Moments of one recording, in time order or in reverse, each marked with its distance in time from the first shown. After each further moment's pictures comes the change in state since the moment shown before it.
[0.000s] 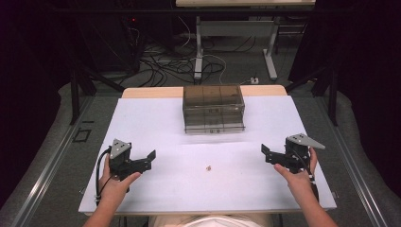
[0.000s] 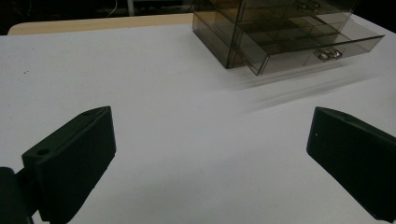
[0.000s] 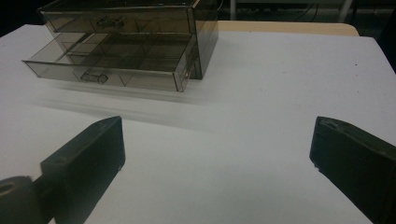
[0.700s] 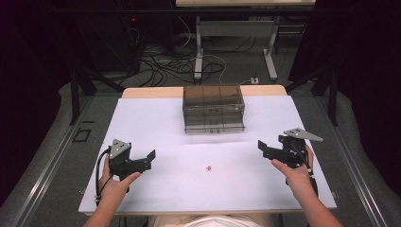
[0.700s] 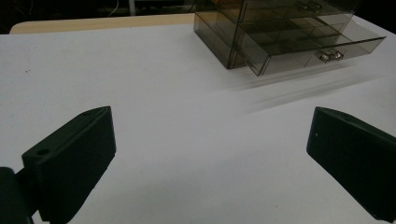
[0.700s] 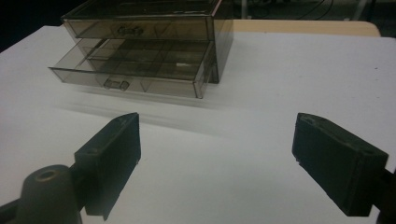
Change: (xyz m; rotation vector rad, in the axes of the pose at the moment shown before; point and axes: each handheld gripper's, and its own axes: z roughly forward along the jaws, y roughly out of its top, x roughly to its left) left arm 0.000 0.000 0.000 0.002 0.001 -0.010; right arm 0.011 0.020 -0.002 0.045 0.055 0.012
